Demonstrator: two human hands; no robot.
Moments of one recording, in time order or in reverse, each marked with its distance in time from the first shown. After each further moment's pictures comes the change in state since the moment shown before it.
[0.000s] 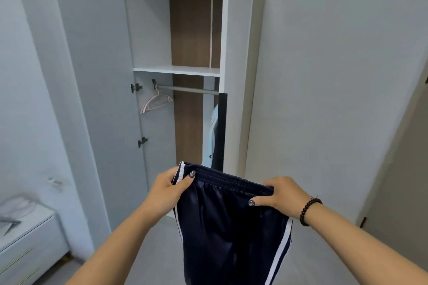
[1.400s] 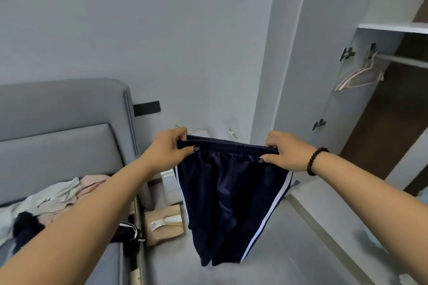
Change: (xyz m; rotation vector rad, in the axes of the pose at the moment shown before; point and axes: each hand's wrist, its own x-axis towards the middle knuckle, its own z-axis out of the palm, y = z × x) left_hand -0.067 -0.123 -0.467 0.743 0.594 -0.236; right_hand 0.288 -0.419 0.301 -0.228 -0.474 -0.829
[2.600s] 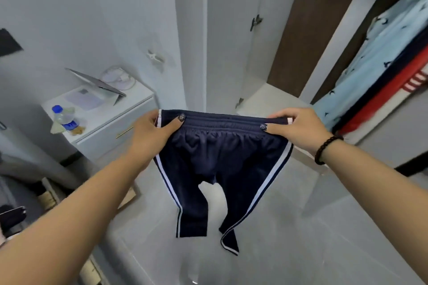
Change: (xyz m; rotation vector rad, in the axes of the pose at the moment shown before) left_hand 0.003 -0.116 0.261 -0.532 -0.179 -0.310; right_hand -0.072 0.114 0.214 0.723 0.457 0.743
